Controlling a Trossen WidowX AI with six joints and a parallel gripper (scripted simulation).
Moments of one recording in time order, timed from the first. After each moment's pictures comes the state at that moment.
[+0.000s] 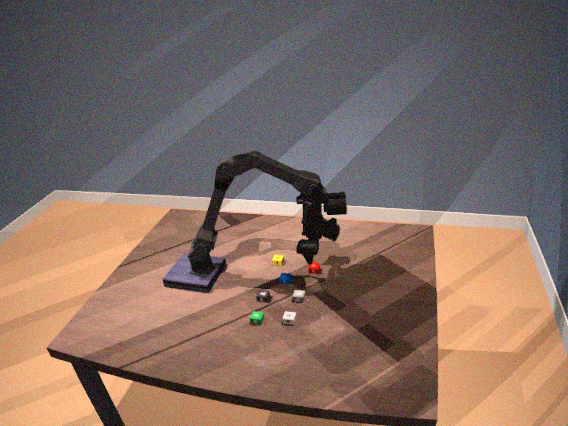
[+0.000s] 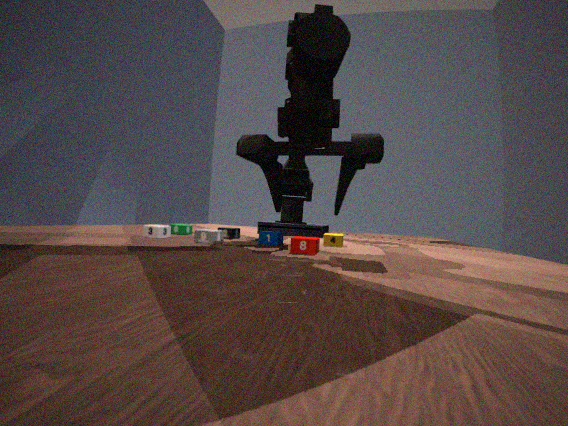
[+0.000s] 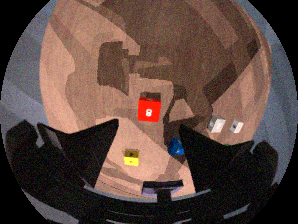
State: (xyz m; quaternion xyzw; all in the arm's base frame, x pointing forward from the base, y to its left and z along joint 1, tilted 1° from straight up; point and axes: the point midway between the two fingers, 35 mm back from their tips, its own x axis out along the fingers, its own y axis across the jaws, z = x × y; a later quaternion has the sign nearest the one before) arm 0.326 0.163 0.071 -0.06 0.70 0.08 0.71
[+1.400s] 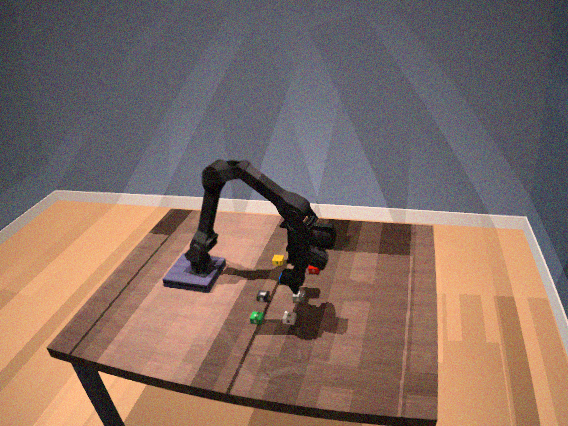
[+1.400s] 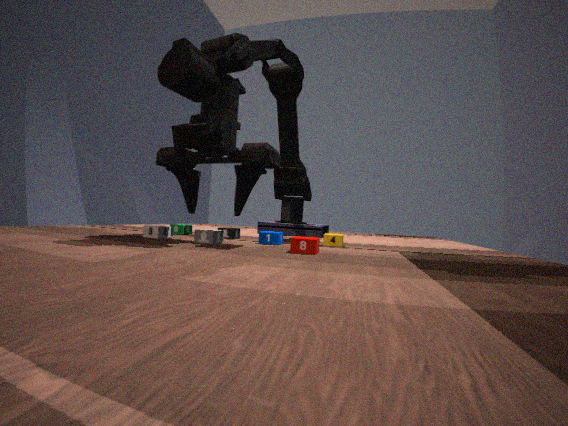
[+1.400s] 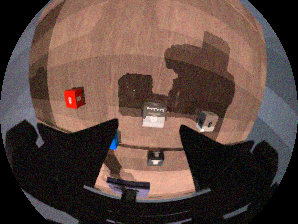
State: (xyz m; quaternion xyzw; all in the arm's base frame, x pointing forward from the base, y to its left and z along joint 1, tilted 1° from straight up) arm 0.342 0.019 0.061 -0.06 0.70 0.07 0.71
